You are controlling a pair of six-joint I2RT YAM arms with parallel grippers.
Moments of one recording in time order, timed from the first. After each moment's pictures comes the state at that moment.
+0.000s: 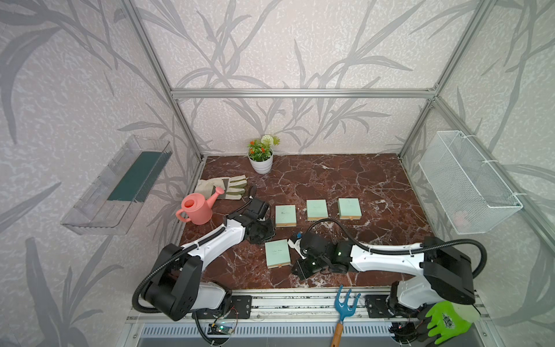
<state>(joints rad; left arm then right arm) -0.45 1.38 0.75 -0.54 0.21 -0.77 1.17 1.54 0.79 -0.16 -0.30 0.74</state>
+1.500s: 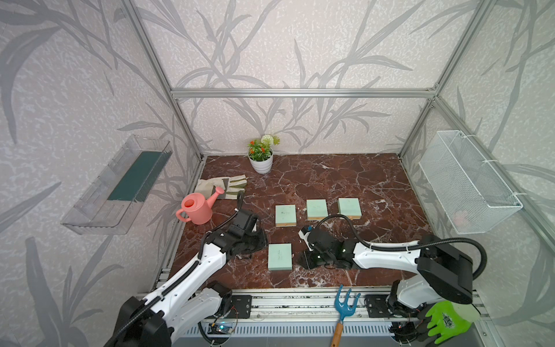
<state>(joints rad) -0.48 0.95 0.63 -0.65 0.25 -0.73 1.05 1.48 0.65 -0.03 -0.19 0.79</state>
